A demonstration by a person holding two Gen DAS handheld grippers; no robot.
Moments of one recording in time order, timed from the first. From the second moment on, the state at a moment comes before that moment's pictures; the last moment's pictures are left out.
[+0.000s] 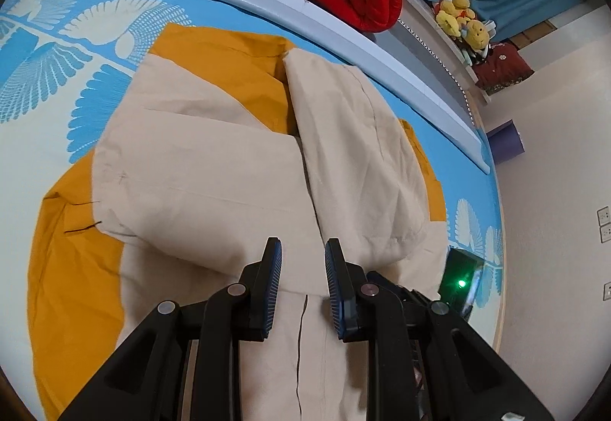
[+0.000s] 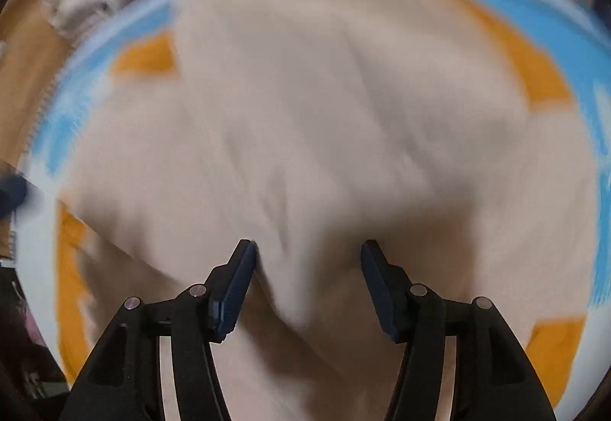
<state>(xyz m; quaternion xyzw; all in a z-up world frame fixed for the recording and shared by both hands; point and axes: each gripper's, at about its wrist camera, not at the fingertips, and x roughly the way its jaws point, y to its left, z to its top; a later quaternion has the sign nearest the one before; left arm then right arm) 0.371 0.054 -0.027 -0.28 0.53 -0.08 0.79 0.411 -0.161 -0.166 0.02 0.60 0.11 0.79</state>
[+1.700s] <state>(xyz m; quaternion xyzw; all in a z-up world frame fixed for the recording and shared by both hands) 0.053 0.211 -0.015 -0.19 0.50 0.02 0.85 0.005 -0.442 -0.039 0.20 0.43 -0.06 0.88</state>
